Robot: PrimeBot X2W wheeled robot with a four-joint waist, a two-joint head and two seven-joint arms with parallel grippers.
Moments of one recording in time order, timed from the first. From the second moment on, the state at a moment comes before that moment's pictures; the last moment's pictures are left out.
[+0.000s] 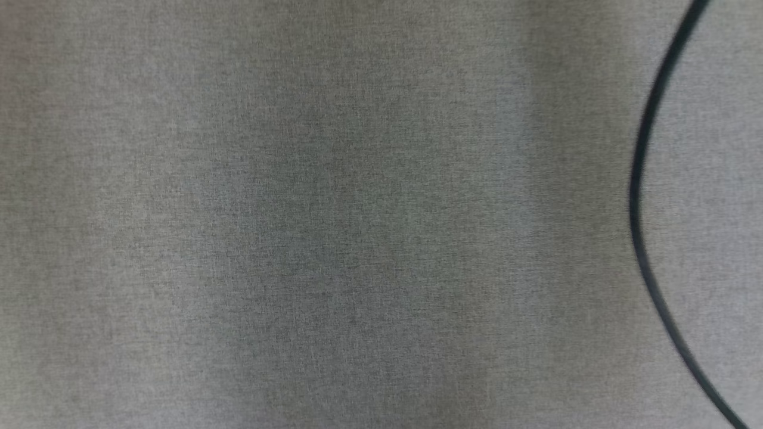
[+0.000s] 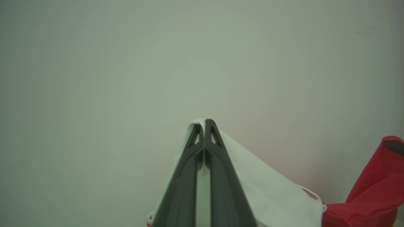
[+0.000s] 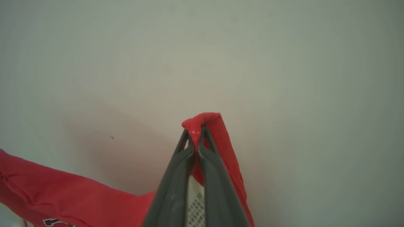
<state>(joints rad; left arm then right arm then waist) -2.21 0.34 -0.81 0.93 -0.68 -0.13 -0.15 -1.96 -0.11 0.14 1.11 0.35 0.13 -0.02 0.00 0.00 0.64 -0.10</state>
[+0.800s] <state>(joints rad) -1.30 0.56 -0.74 0.33 -0.97 0.07 -0.26 -1.12 -0.28 0.51 0.66 0.78 0.13 -0.06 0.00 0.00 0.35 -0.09</state>
